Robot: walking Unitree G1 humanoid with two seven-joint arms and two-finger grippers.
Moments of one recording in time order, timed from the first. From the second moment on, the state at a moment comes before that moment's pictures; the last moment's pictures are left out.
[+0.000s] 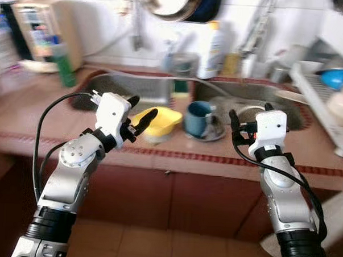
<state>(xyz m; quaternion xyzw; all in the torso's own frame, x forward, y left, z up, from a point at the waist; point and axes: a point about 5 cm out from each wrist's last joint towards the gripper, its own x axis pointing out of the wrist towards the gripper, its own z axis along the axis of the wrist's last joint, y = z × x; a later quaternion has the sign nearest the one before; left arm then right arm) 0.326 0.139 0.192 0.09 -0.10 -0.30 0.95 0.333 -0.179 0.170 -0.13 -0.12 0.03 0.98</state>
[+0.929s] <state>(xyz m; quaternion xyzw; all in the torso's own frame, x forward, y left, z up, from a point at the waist) 0.298 0.090 0.207 0.11 -0.10 -0.43 0.89 0.347 -0.192 0.198 -0.12 -0.15 0.05 0.98</state>
